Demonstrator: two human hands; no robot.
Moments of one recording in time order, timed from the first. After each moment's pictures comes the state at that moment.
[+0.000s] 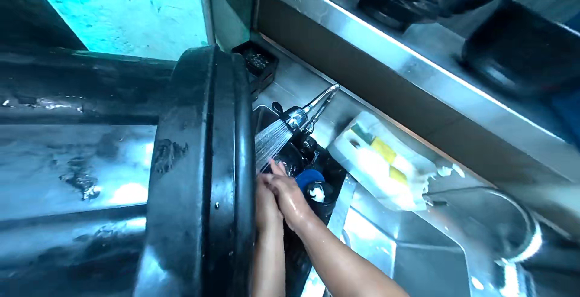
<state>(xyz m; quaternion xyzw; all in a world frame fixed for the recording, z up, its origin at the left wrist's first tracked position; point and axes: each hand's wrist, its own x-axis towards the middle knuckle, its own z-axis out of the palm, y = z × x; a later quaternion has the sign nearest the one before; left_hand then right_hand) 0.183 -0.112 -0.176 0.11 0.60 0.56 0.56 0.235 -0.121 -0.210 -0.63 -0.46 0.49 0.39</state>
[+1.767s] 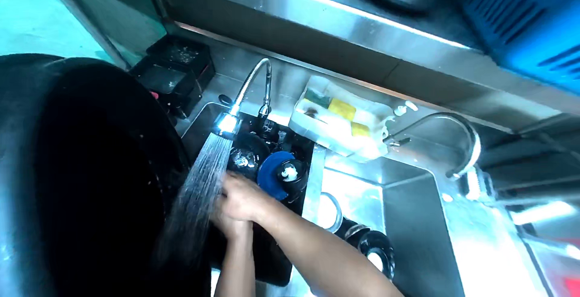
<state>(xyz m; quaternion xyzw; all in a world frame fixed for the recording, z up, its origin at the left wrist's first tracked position) 0.189 -0.148 -0.243 0.27 0.61 0.50 0.55 0.249 -0.116 -0.210 -0.67 -0.61 0.40 0.15</state>
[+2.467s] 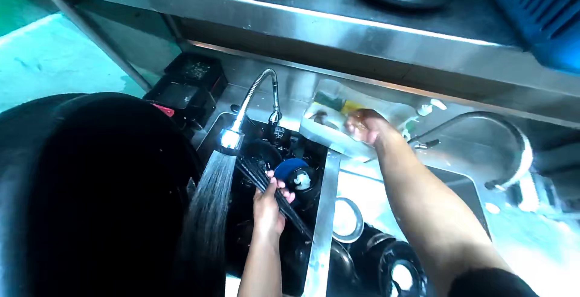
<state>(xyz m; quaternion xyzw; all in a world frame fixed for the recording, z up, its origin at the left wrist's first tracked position) 0.241 -0.128 -0.254 0.17 0.48 0.40 0.76 0.577 -0.120 -0.212 -0.64 -0.06 0.49 0.59</state>
